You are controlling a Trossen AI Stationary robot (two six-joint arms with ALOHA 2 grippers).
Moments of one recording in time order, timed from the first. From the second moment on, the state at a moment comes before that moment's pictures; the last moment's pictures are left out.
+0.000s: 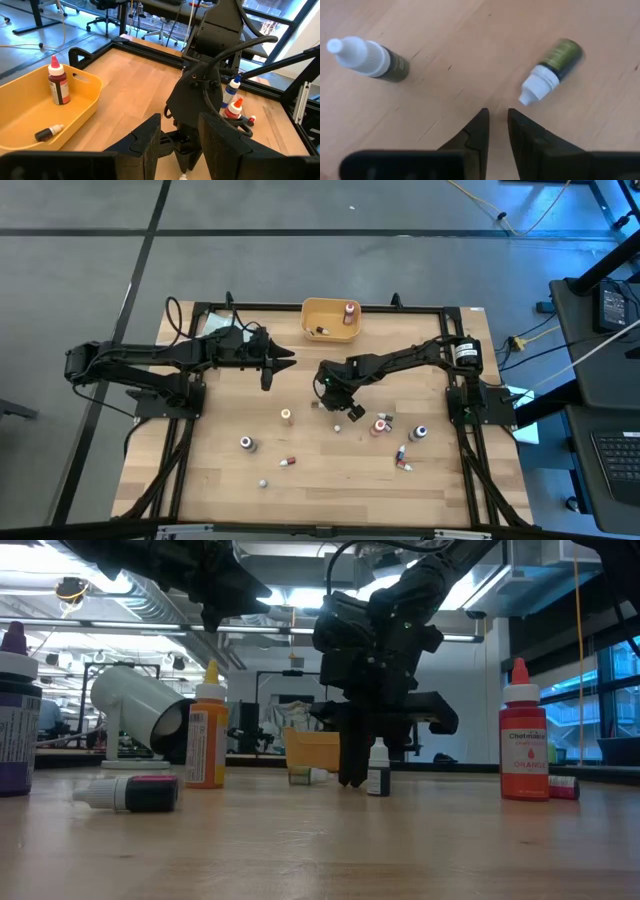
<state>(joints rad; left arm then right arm) 0.21 1.01 0.63 0.13 0.03 -0.25 -0.09 2.02 1.26 -0.42 -0.26 -0.74</state>
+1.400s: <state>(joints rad) 0.21 1.01 0.63 0.13 0.03 -0.25 -0.06 2.02 1.26 -0.24 -0.16 0.02</state>
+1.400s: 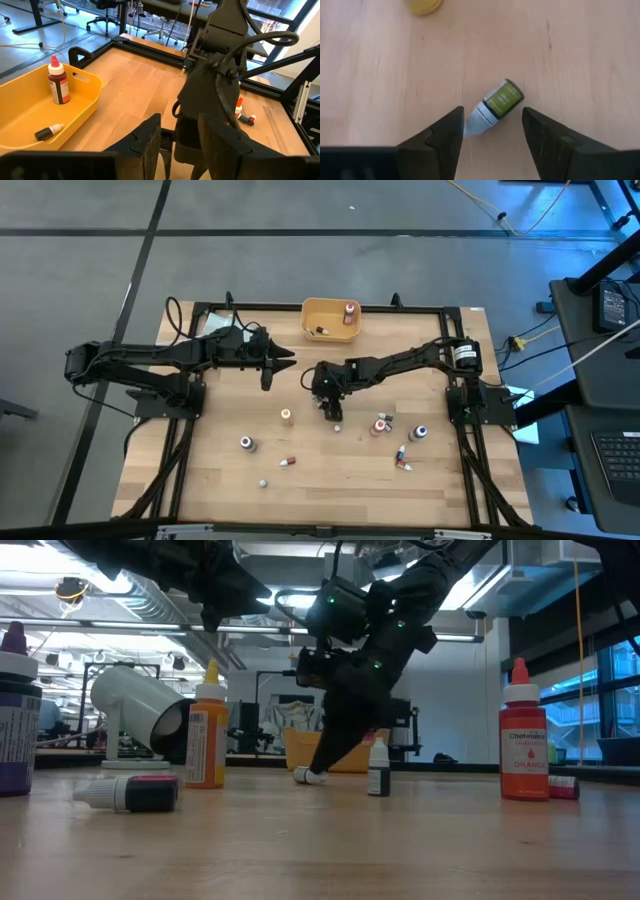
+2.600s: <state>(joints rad) 0.21 1.01 0.63 0.10 0.02 -0.27 -0.09 2.00 1.30 -0.27 -0.05 -0.06</state>
